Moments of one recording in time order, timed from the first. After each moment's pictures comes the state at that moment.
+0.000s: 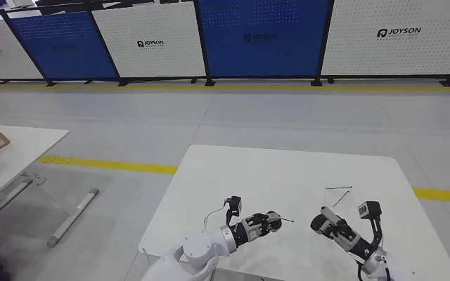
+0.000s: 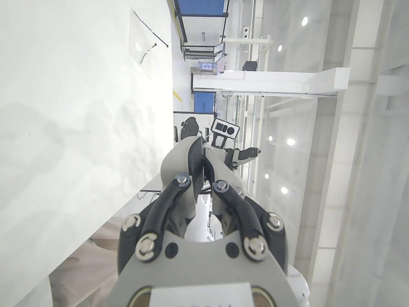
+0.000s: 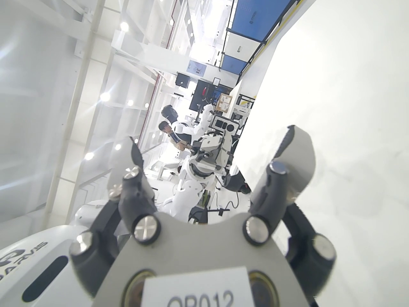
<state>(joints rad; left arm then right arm) 1.46 -1.18 -1.03 -1.68 -0.45 0.00 -0.41 -1.56 -1.09 1.36 -1.64 0.36 -0.30 0.71</state>
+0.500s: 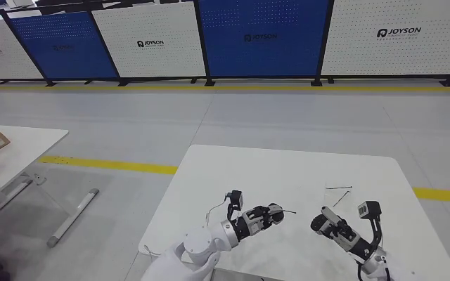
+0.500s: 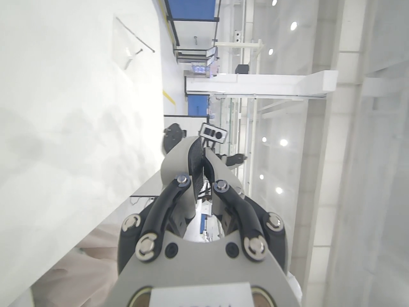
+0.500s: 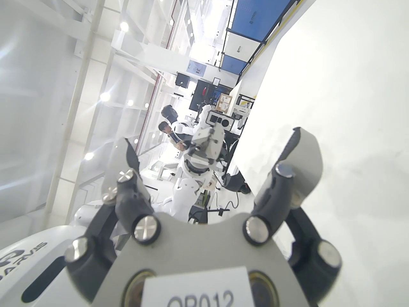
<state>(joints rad) 1.44 -1.19 -1.04 -1.72 -0.54 -0.01 -0.40 -1.56 -1.09 1.36 -1.64 0.36 -0.30 0.71</state>
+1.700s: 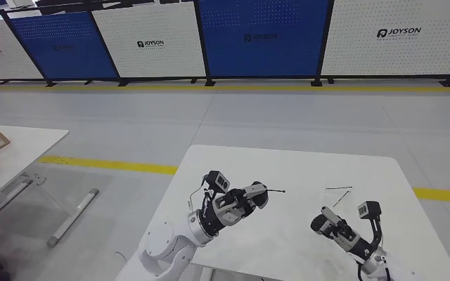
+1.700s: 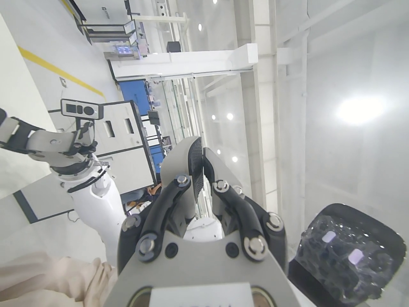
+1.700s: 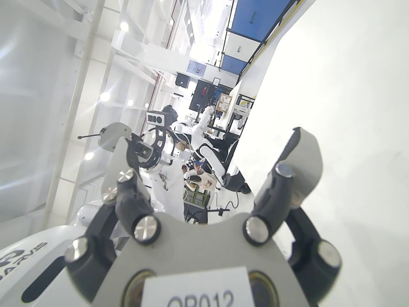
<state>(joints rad) 1.61 -1.15 -1.30 -2.09 -0.69 -0.02 -0.52 -1.56 -1.09 1.36 -1.64 0.36 -0.30 0.71</state>
